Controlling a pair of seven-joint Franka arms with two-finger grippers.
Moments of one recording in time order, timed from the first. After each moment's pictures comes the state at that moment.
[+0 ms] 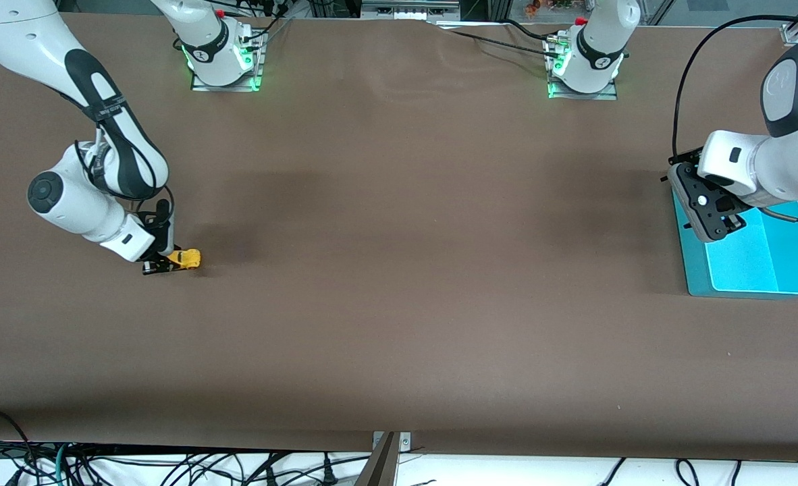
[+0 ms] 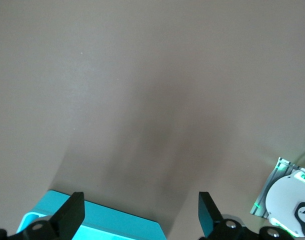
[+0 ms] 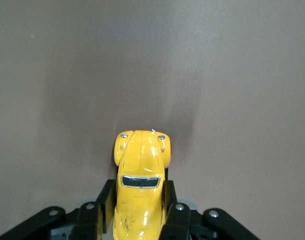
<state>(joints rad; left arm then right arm) 0.04 0.16 -0.06 -1.68 -0.01 1.63 1.14 -0.29 0.47 0.21 -2.12 0.04 2.62 -1.91</state>
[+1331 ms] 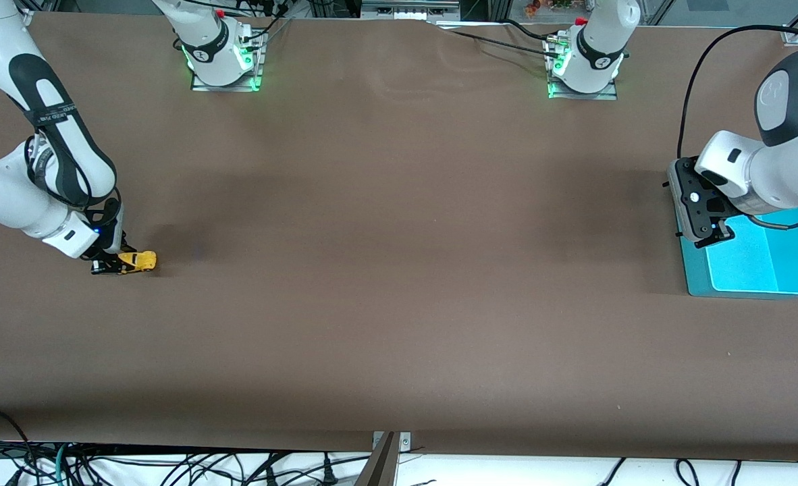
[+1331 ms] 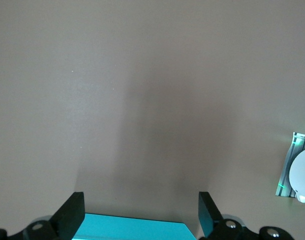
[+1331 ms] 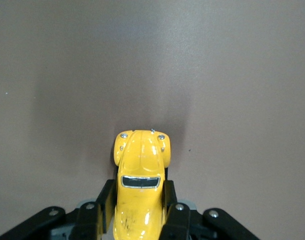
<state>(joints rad) 0.04 0.18 -0.06 -1.68 -0.01 1.66 1.33 -0.48 0.50 0.22 -2.06 0.08 2.62 -2.10</state>
